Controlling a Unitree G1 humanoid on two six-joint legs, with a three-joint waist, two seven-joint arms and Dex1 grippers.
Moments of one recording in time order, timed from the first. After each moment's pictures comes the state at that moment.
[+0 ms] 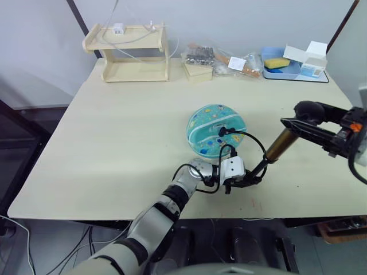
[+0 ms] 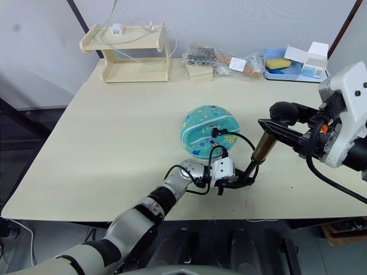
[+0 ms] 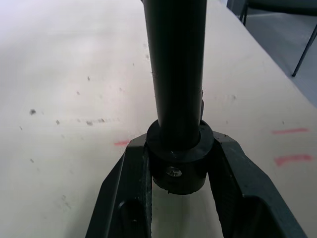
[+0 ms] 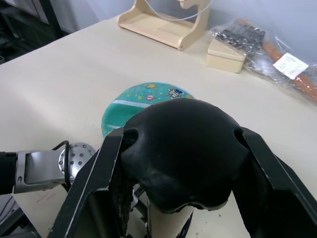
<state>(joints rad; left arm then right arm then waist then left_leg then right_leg) -0.70 -0.05 -0.42 0.99 0.16 -0.39 -0.97 -0.11 -1.27 -0.69 -0.73 1.73 0.97 -0.01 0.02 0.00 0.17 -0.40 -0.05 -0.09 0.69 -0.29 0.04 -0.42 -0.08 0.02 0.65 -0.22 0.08</state>
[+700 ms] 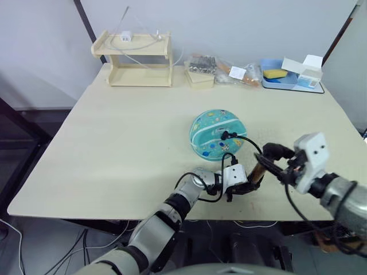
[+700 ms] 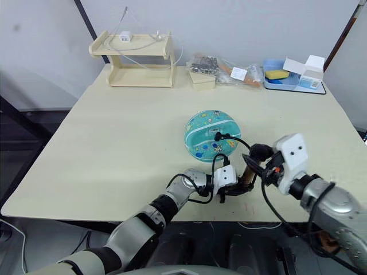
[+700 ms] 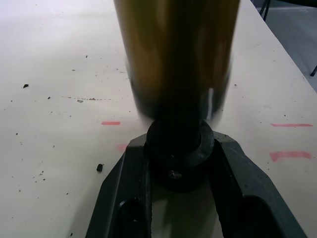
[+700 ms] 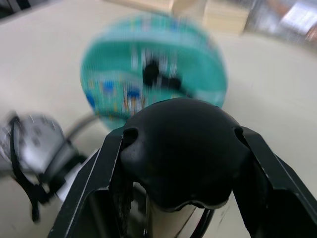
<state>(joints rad) -0.64 -0.08 -0.44 0.96 0.19 -0.30 -0.87 0.16 -0.77 -0.04 -0.71 0.77 0.57 0.17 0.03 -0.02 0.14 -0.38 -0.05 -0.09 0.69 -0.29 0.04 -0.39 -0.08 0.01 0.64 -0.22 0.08</state>
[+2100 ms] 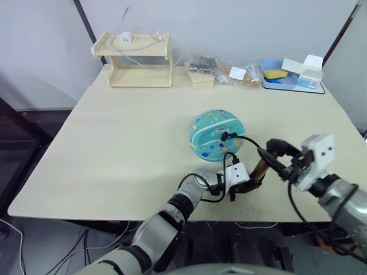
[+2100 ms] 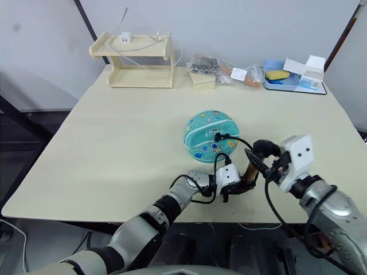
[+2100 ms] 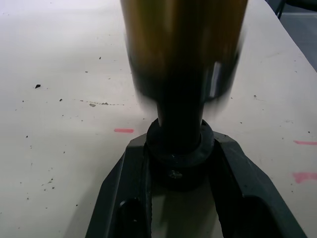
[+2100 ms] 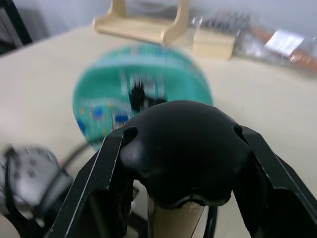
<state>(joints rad) -0.64 -0.10 -0.43 0.99 0.19 -0.29 -0.81 0.19 -0.67 -0.04 -0.62 0.67 0.43 0.27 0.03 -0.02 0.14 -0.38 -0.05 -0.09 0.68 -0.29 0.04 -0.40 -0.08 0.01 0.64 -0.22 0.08</state>
